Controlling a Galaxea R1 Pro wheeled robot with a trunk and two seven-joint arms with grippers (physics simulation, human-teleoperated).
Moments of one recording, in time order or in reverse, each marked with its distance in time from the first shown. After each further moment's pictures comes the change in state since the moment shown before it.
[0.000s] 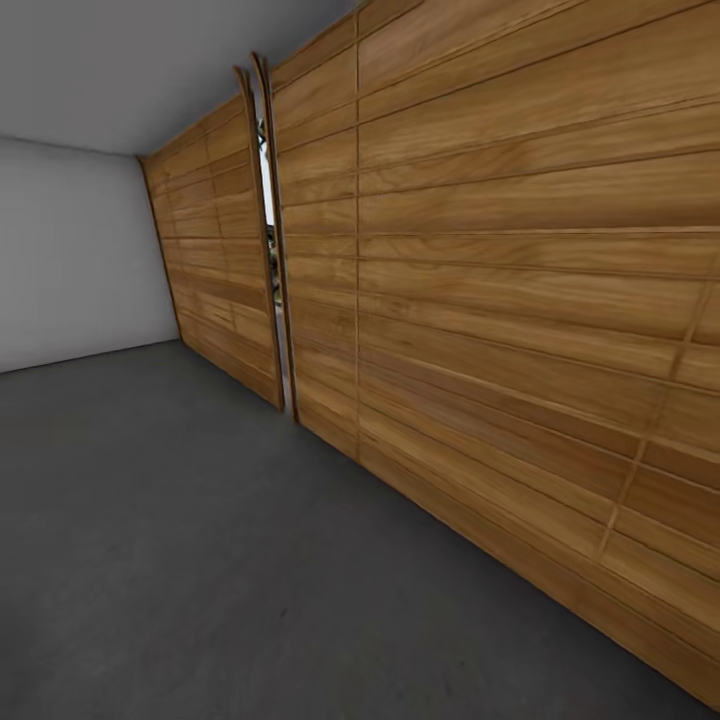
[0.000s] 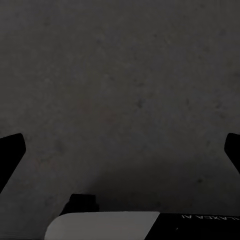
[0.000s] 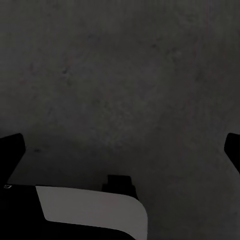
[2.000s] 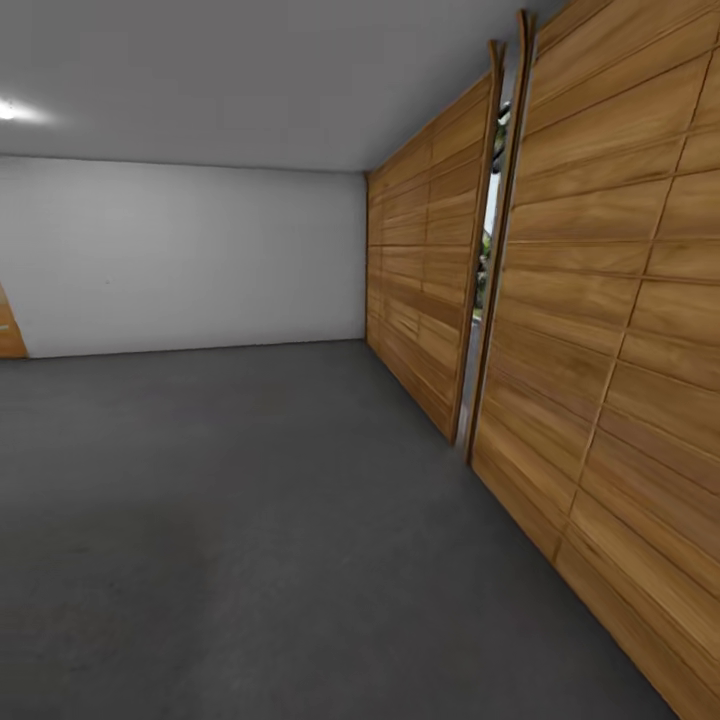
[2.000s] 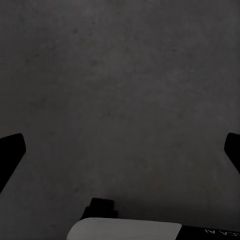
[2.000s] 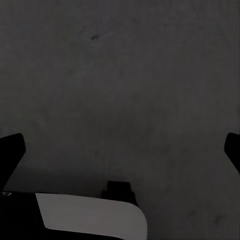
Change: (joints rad) left arm 0.000 0.022 0.046 -0.008 0.001 0.010 0.035; right arm 0.000 0.000 -0.001 0.000 -0.001 0.000 0.000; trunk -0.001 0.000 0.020
